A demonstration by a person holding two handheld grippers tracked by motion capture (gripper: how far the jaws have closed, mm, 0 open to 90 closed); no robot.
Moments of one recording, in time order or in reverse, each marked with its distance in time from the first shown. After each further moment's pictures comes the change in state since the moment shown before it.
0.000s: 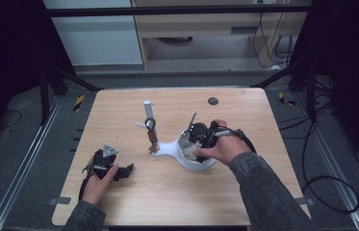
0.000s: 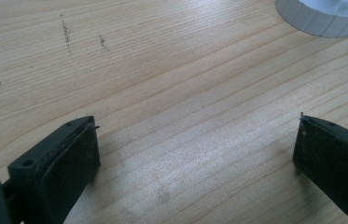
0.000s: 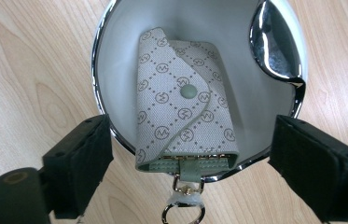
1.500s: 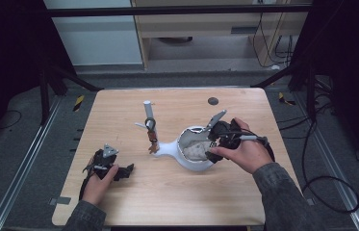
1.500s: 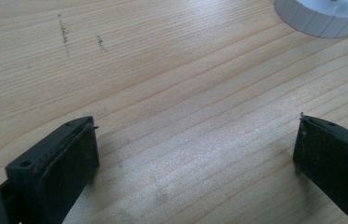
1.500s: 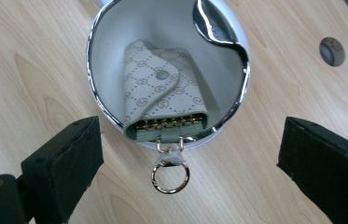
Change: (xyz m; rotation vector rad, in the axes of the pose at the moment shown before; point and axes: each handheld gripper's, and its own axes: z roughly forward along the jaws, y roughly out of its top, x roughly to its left) left arm -0.001 0.000 0.000 0.004 -0.003 0.000; right arm -0.012 -0.051 -0.030 -0.220 -0.021 0.129
